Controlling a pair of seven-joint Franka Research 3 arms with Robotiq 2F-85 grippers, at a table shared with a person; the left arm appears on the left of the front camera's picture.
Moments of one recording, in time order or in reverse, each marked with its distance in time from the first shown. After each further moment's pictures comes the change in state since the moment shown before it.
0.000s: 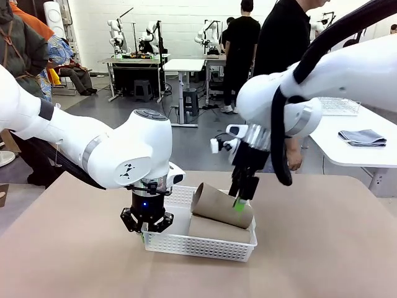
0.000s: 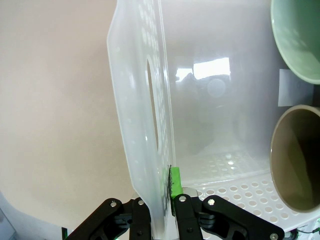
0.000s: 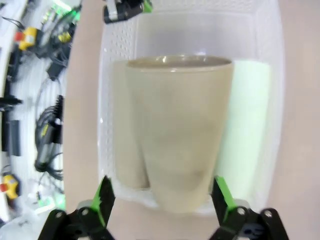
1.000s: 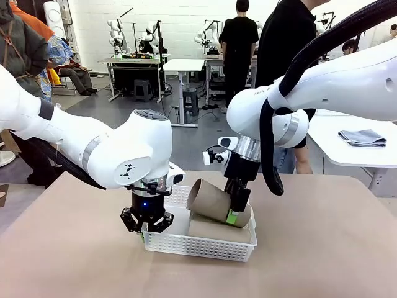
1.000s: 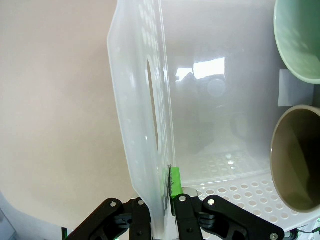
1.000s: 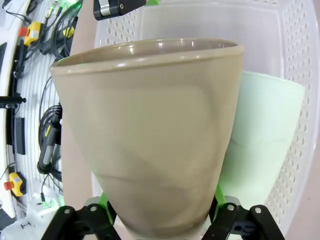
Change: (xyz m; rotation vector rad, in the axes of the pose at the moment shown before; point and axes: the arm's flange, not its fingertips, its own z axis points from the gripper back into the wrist) left arm 0.000 0.000 0.000 0.000 0.000 0.000; right arm 0.021 -0.013 -0.056 0.094 0.046 0.002
